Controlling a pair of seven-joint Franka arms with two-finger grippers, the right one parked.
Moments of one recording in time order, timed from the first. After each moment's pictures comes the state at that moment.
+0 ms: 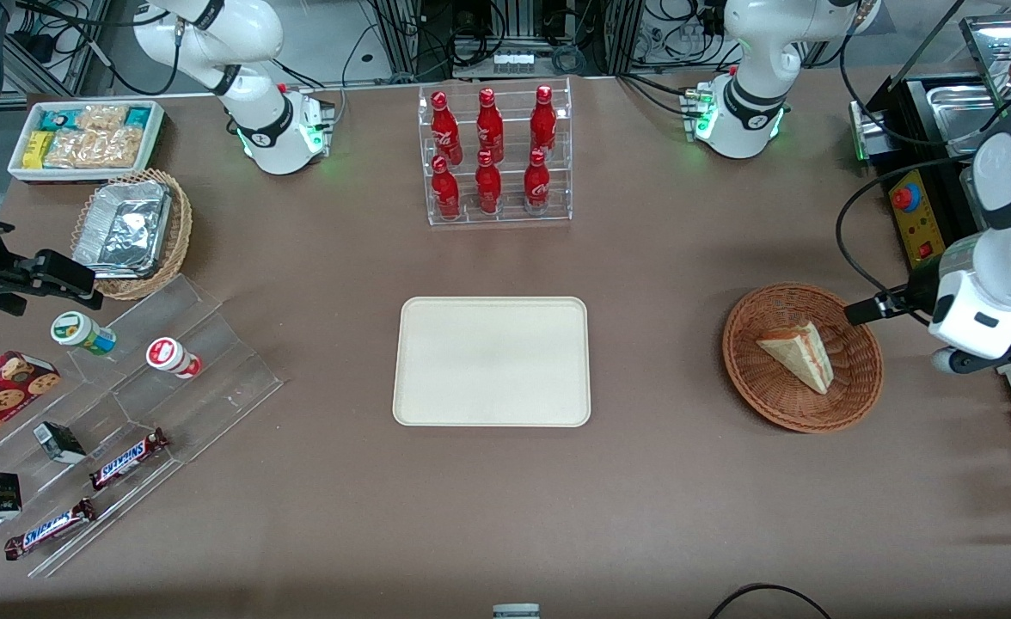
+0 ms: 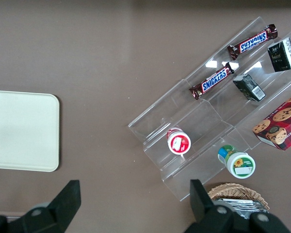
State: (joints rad) arm 0.02 0.20 -0.04 -1.64 0.02 1.65 -0.36
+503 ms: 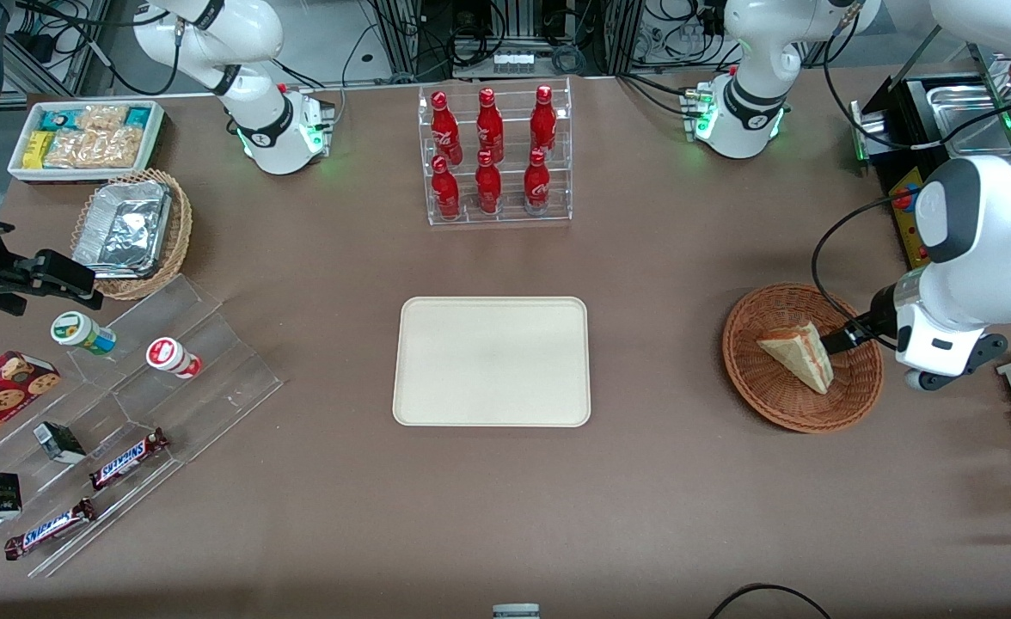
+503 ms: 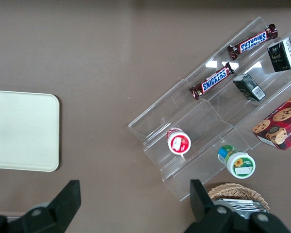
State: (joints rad) arm 0.03 0.20 -0.03 -1.86 0.02 1.92 -0.55
